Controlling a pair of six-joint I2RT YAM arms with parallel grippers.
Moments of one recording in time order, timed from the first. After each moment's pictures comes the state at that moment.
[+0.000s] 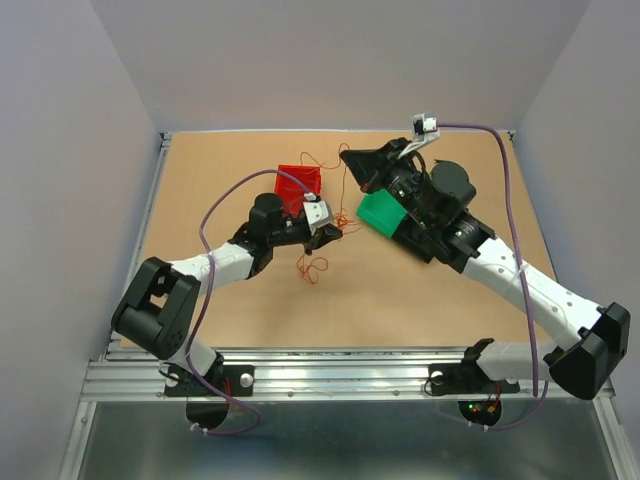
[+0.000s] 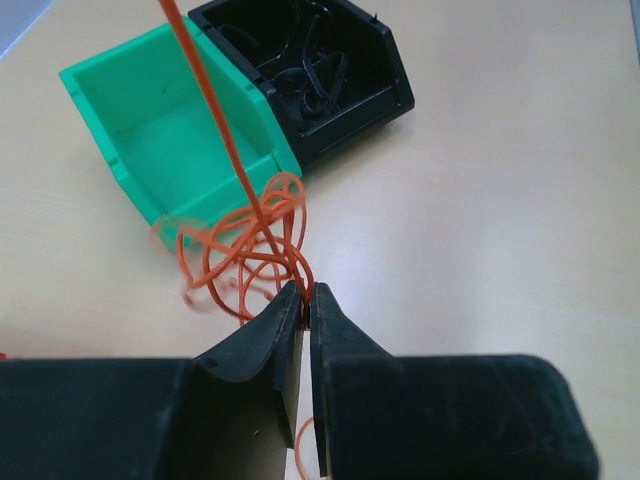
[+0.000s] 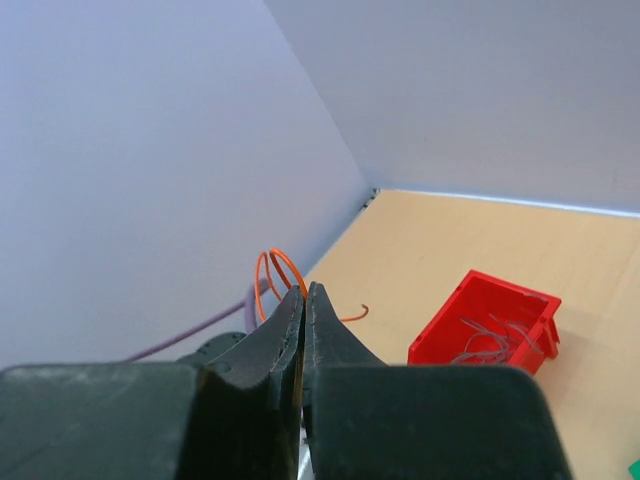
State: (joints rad) left arm -0.53 1.51 0.74 0.53 0.77 0.26; right arm 0.72 1.24 1.15 0.31 0.00 0.49
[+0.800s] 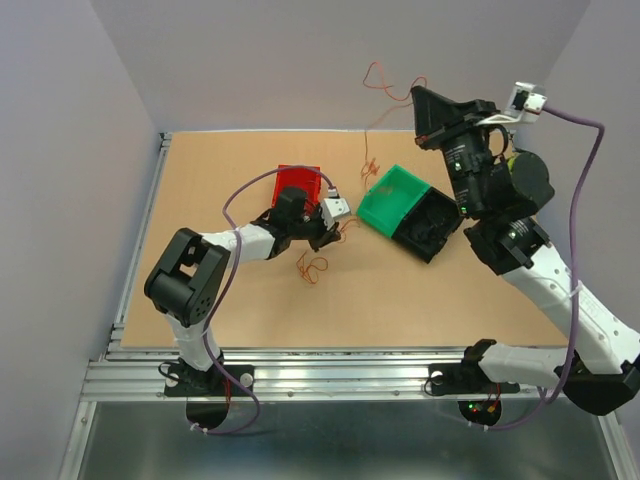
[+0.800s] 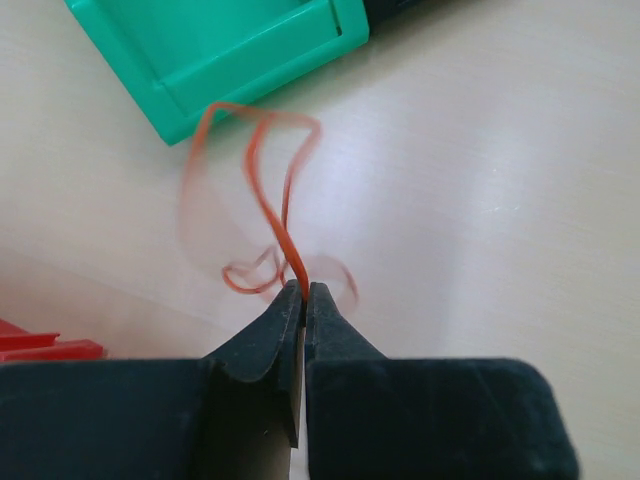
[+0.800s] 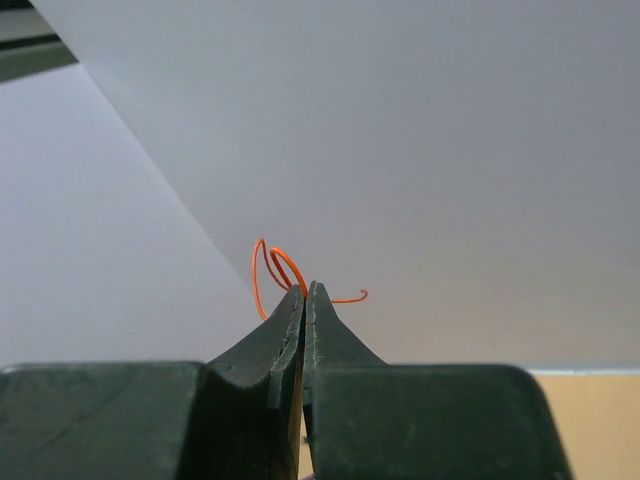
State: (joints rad) left arm -0.56 1.76 0.95 0.24 0.60 0.38; right arm 0.72 1.15 1.42 0.25 0.38 0.38
